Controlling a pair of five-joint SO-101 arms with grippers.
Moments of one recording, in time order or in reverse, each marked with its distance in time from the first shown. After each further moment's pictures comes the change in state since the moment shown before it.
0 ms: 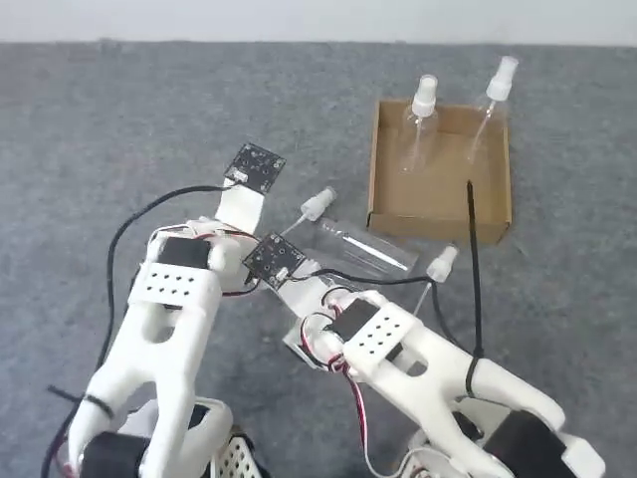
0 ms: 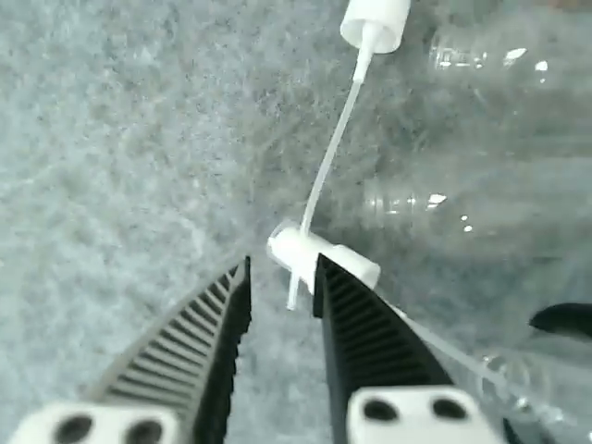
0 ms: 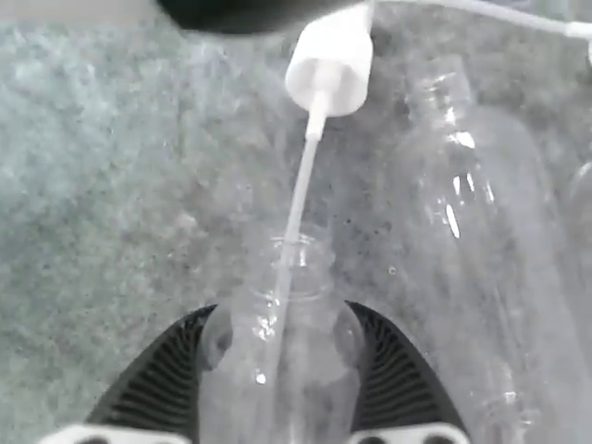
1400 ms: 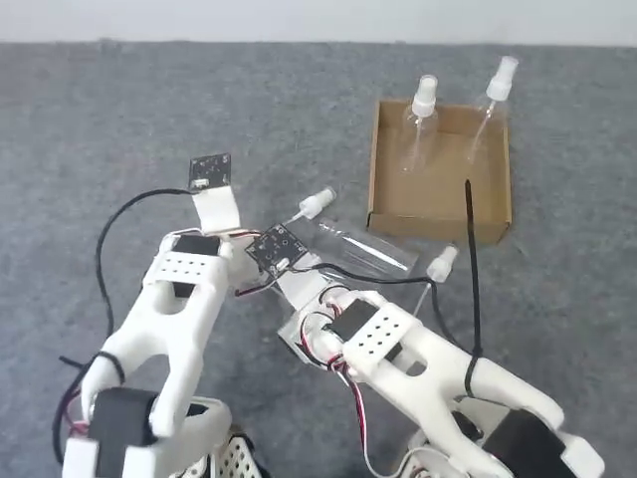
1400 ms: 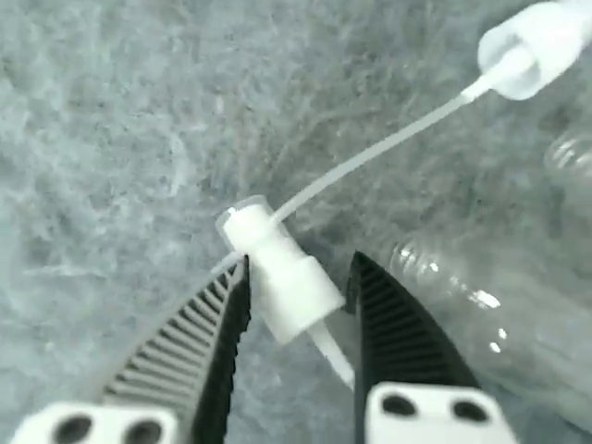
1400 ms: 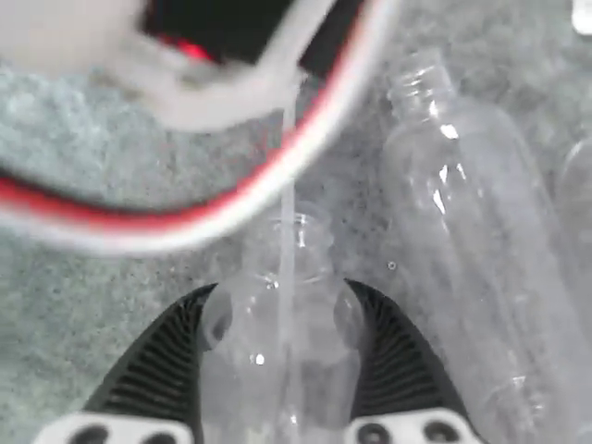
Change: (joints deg) left arm -1.5 13.5 2.2 -9.4 32.6; right arm -0.2 0.0 0.2 -3.4 -5.5
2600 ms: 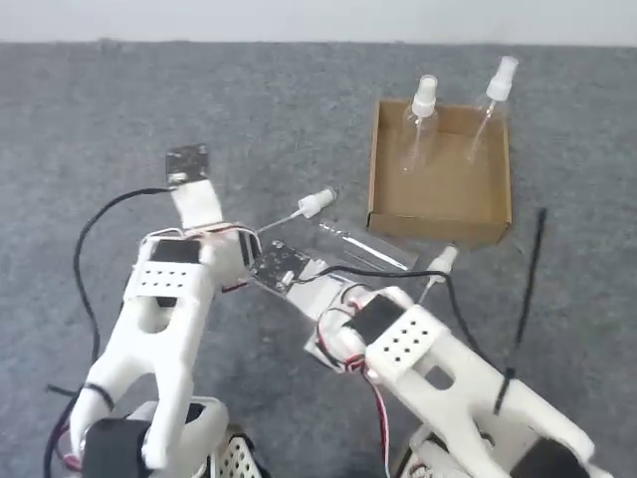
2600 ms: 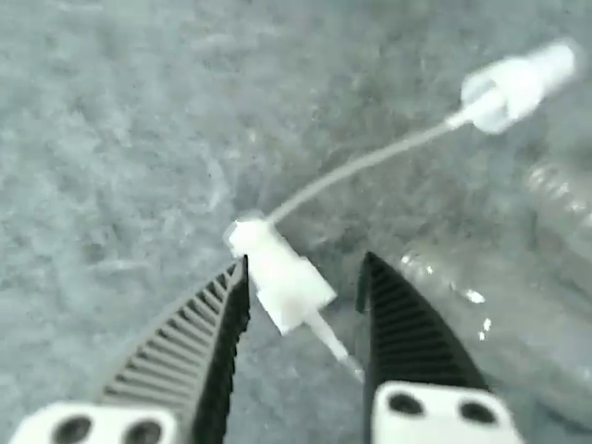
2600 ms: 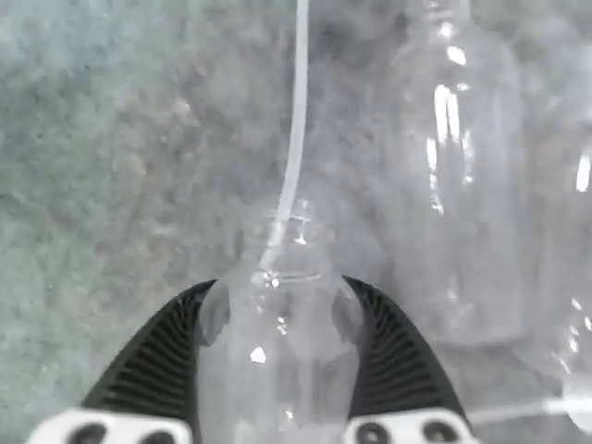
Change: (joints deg) left arm -3.2 -9.2 0.9 3.1 -1.7; right arm 3.6 -11.1 -1.1 19.2 15.4
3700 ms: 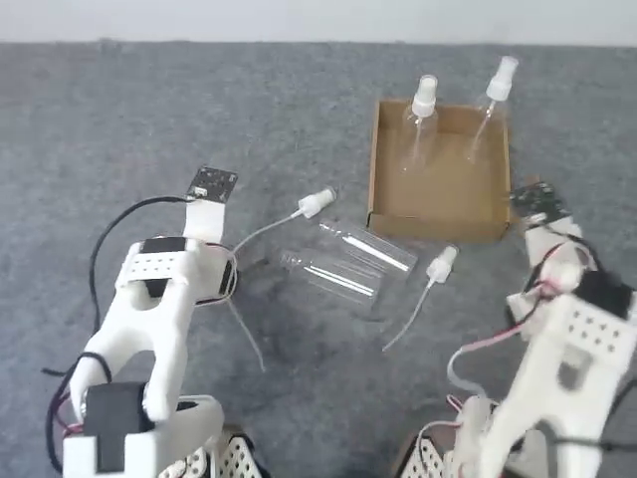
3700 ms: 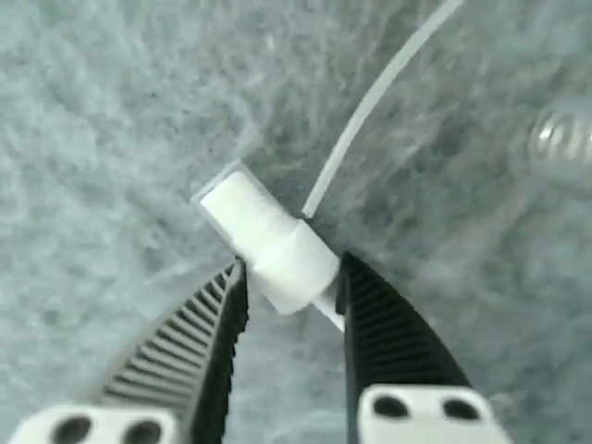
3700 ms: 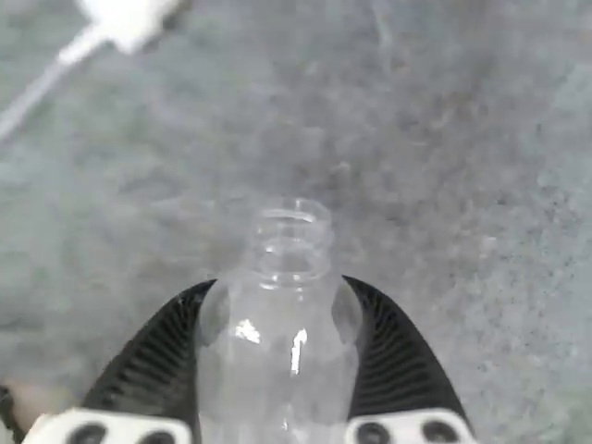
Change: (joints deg) left arm -7.7 11.4 0.0 0.9 -31.3; right arm 72.6 -6.5 -10.1 19.0 31.3
